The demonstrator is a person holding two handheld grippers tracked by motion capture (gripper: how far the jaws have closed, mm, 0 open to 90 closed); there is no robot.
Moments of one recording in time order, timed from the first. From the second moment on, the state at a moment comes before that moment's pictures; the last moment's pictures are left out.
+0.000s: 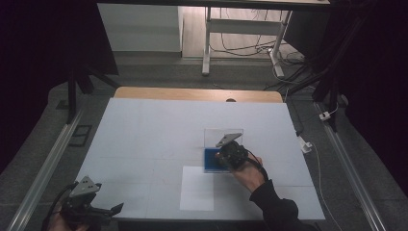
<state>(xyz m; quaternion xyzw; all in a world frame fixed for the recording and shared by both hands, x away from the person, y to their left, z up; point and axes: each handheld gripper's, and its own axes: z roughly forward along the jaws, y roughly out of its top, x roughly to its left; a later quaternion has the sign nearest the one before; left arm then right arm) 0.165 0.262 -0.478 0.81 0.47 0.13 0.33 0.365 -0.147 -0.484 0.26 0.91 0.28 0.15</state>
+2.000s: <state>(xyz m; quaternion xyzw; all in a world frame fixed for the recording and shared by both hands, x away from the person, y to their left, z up) 0.165 0.262 -0.478 0.81 0.47 0.13 0.33 0.380 -0.180 -0.476 0.31 0.88 0.33 0.12</state>
